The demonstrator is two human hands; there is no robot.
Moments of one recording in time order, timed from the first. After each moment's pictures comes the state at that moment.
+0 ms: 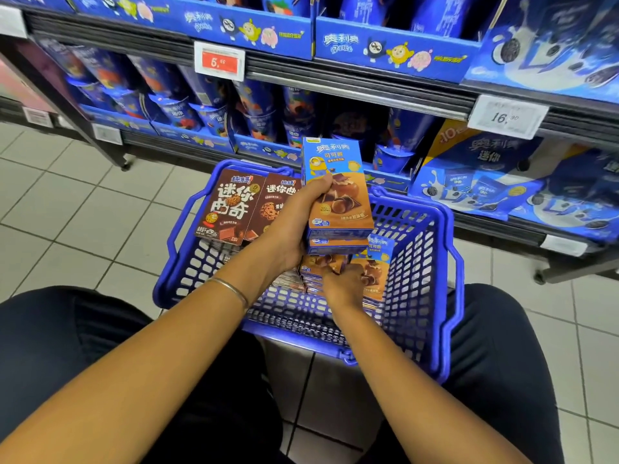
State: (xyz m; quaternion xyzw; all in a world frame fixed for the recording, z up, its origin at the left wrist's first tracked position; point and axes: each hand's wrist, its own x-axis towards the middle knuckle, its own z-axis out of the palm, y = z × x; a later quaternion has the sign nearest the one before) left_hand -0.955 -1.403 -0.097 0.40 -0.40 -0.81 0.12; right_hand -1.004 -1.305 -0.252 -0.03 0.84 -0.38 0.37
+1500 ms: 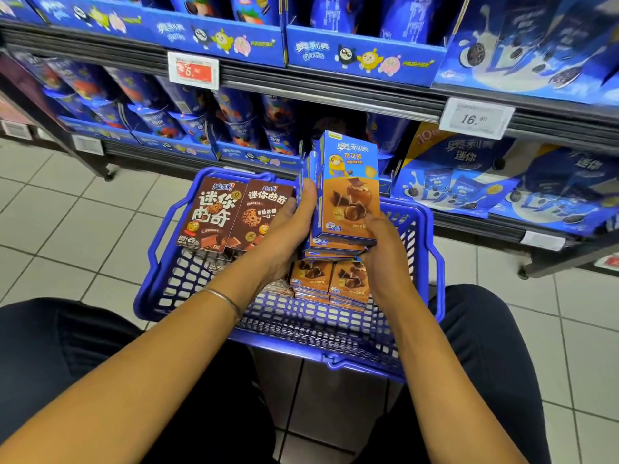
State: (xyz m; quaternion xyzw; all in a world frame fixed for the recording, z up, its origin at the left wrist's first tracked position) left_hand -0.972 -1.393 -0.105 0.44 -0.51 -0.73 0.10; right_hand -1.069 -1.277 -0.123 -0.11 0.61 -0.68 0.39
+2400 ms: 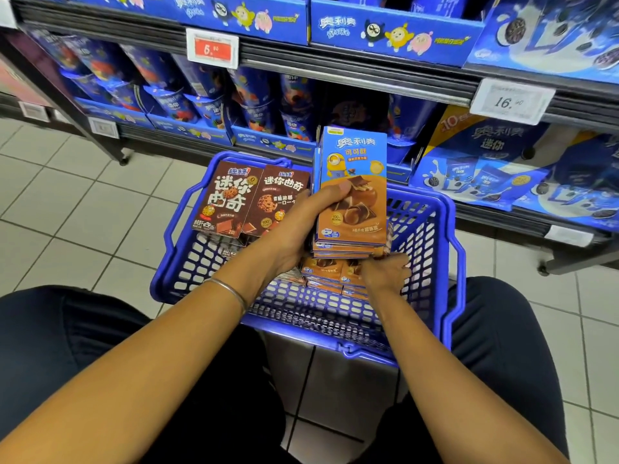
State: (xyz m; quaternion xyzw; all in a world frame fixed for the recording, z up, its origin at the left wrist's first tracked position) left_hand -0.954 -1.389 -0.099 0.40 -0.46 -0.79 0.09; right_hand -1.066 -1.280 -0.252 0.04 0.88 -0.36 0.30
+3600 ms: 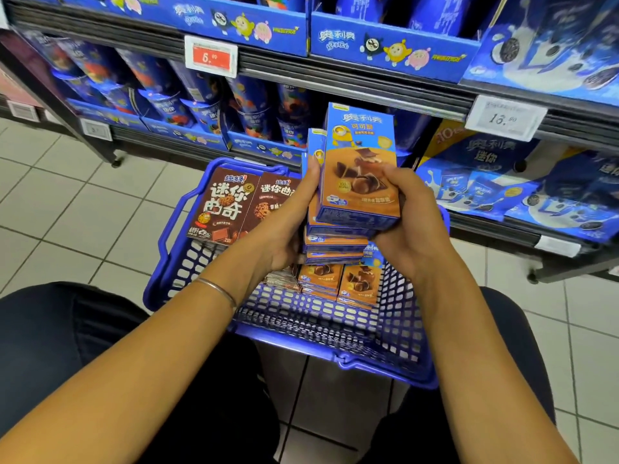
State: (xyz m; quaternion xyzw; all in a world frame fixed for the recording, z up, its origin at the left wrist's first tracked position) left_hand -0.956 -1.412 -0.096 0.40 -0.45 -0.80 0.01; right_hand -1.082 -1.299 -0.063 -0.09 0.52 -0.69 0.49
